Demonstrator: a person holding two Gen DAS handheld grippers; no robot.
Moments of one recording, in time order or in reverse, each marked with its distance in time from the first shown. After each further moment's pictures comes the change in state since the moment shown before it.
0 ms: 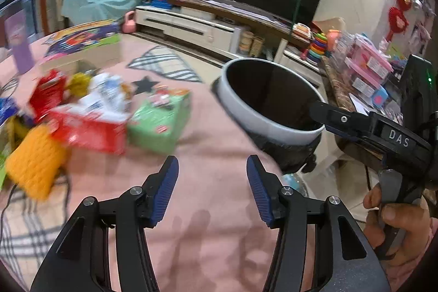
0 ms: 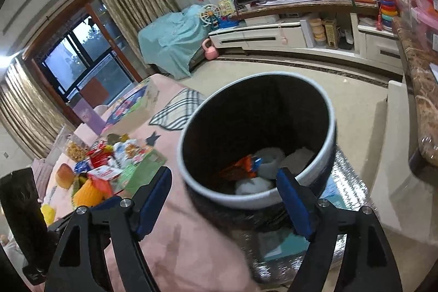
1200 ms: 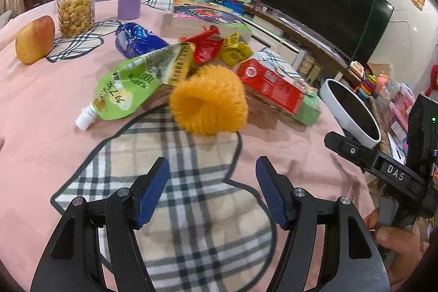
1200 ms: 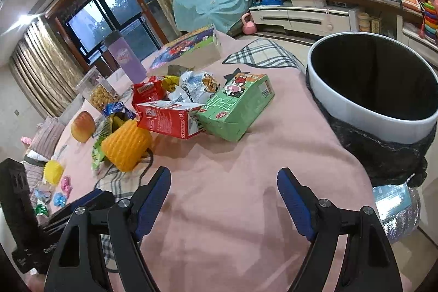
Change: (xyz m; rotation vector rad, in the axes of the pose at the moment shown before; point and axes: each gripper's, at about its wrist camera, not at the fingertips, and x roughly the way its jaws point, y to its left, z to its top) left arm -0.060 0.147 -0.066 -0.271 -0.038 0.171; right arm 0.059 0.122 -0.070 -0.148 0.123 0.062
